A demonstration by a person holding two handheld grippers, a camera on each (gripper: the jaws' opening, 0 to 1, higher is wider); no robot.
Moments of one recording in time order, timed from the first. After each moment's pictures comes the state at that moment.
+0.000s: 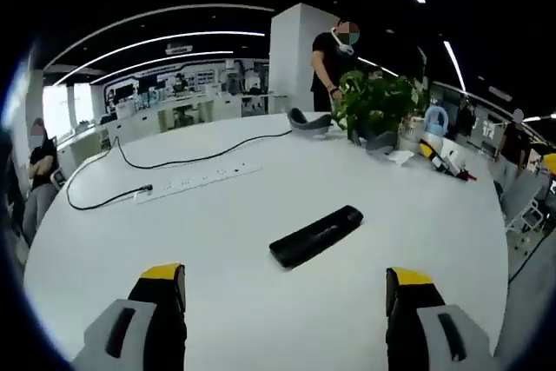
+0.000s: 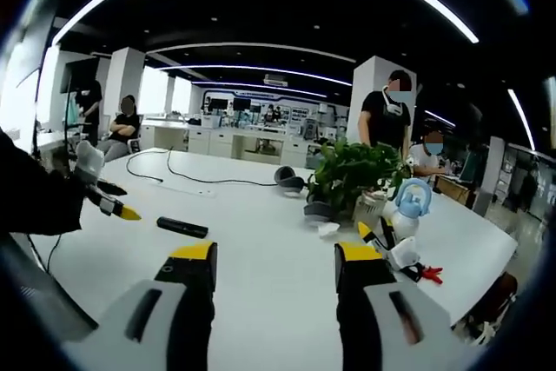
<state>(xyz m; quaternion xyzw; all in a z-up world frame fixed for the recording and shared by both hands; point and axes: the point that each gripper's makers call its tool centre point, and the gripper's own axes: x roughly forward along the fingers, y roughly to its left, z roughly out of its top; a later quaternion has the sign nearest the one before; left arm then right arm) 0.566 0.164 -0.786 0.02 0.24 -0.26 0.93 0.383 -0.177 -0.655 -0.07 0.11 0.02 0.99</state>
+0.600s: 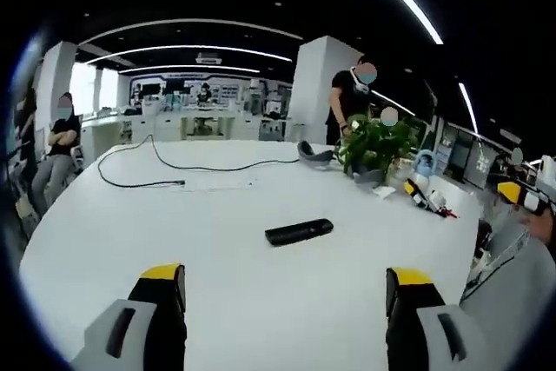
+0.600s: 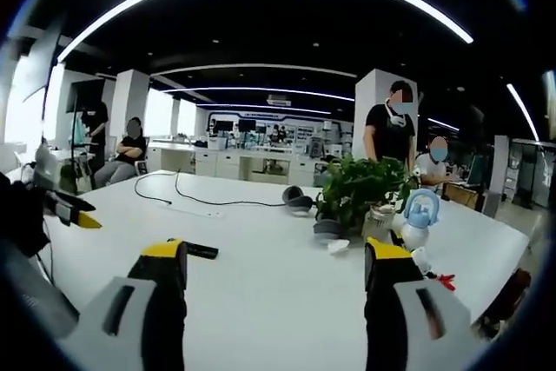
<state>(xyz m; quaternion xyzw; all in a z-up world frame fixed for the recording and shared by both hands) 0.454 0.201 -0.734 -0.06 0.21 -0.21 0.95 0.385 -0.169 -0.643 -0.05 0.06 0.04 1.00</state>
